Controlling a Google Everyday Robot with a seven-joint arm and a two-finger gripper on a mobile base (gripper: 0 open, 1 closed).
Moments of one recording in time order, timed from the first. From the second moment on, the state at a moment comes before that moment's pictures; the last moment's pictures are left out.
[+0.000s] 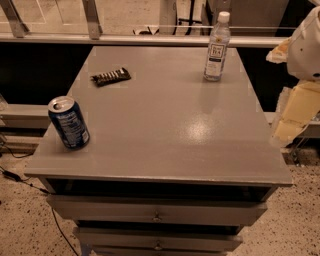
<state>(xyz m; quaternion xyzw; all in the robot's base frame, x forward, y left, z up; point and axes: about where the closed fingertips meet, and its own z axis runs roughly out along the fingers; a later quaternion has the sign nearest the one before) 0.438 -0.215 0.982 -0.60 0.78 -0.04 0.17</state>
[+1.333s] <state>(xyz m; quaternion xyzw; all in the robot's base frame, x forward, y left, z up) 0.550 -0.254 0.968 -0.52 0.78 -0.01 0.34</state>
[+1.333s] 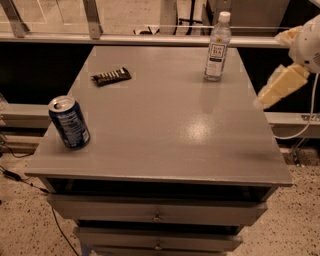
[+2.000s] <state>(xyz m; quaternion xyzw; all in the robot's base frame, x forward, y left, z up) 0.672 -0.258 0.967 -0.45 0.77 0.04 0.45</state>
